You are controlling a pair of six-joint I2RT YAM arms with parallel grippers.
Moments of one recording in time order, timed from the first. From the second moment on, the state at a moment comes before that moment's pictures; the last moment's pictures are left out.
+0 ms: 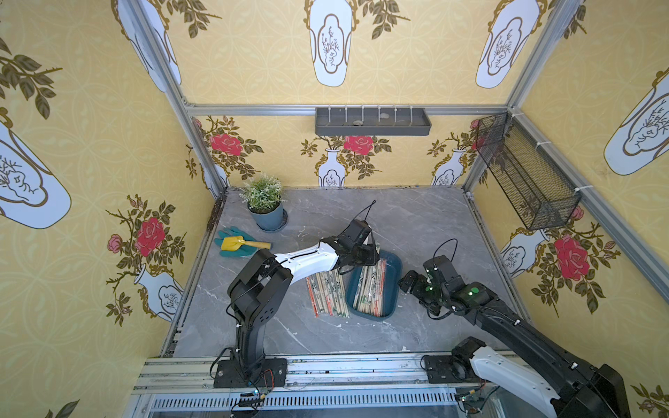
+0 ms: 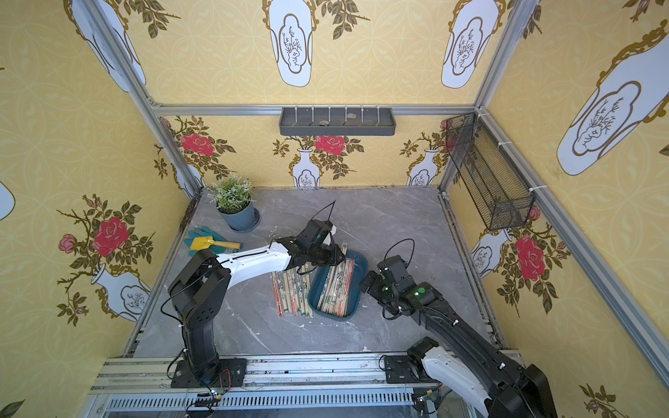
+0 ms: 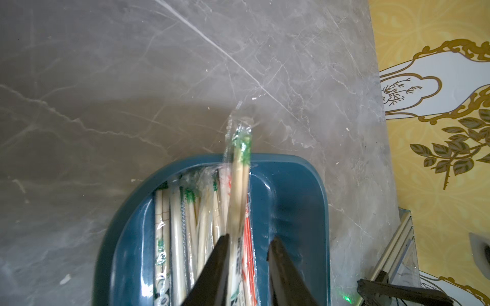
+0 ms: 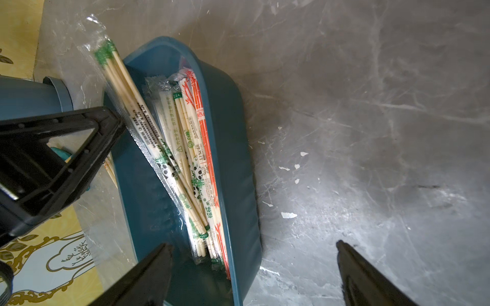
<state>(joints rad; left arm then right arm) -0.83 1.91 1.30 -0.21 0.22 -0.71 0.61 0.89 0.57 -0.66 -0.09 1.06</state>
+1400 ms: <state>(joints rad) -0.95 2.00 1.42 -0.43 -0.05 -0.68 0.61 0.90 0.56 -0.65 -0.10 1.06</state>
